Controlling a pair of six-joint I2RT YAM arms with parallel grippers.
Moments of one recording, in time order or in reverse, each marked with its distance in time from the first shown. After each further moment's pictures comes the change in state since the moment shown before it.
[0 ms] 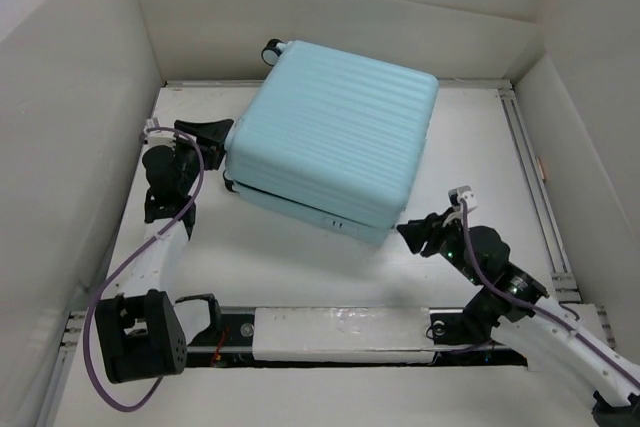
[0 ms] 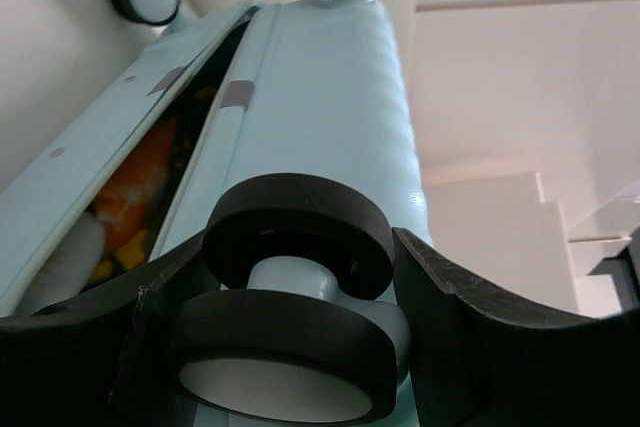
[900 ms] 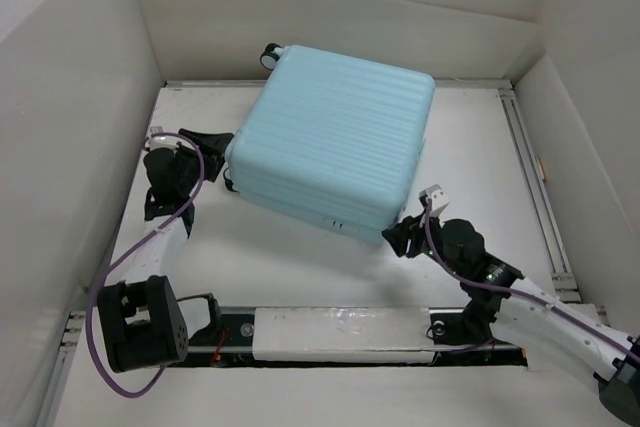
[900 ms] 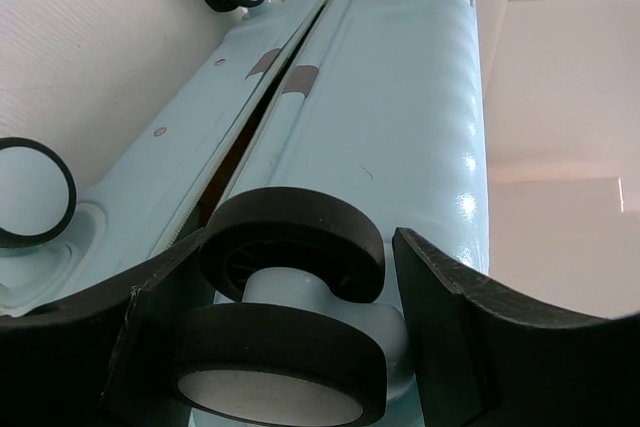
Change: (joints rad) left arm 0.043 0.051 -0.025 -0.083 0.029 0.112; right arm 0.032 0.239 -0.063 0.202 -0.068 -0.112
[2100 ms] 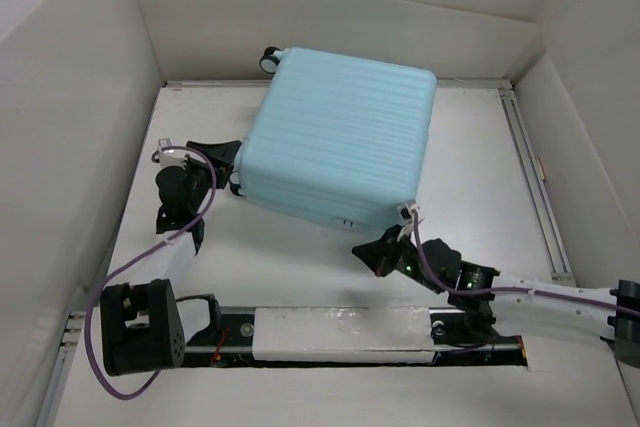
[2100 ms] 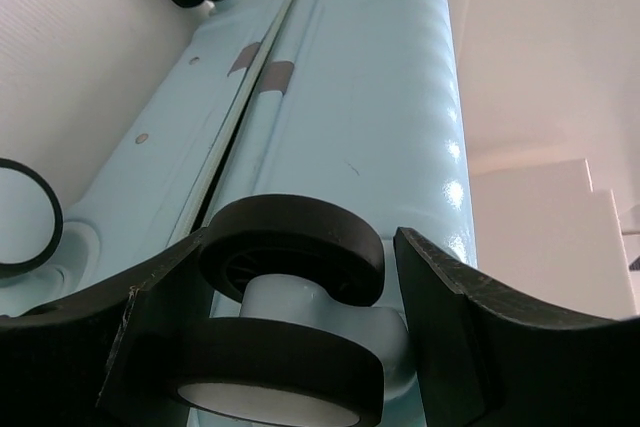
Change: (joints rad) left arm -0.038 0.002 -0.160 0.262 -0.024 -0.058; right arm 0.386 0.147 -0.038 0.288 0.141 0.372
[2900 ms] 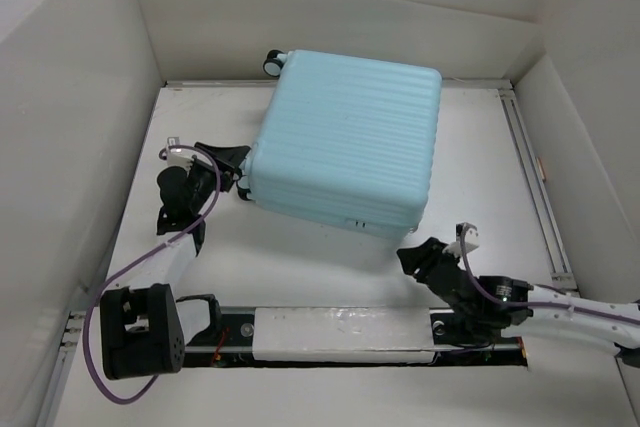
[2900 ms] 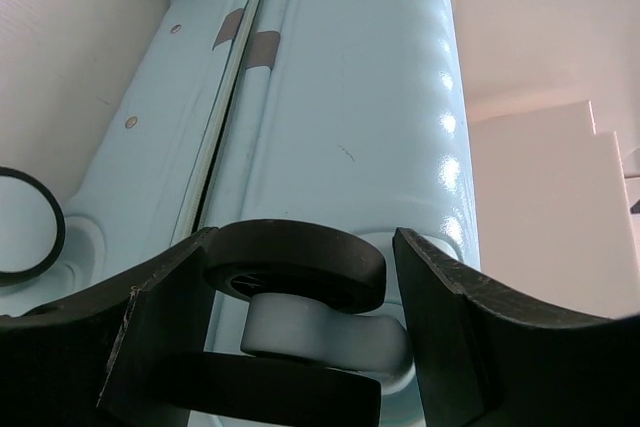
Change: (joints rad) left arm -0.039 -0.058 -0.027 -0.026 0.064 0.034; right arm 0.158 -0.397 -0.005 -0.789 0.616 0.486
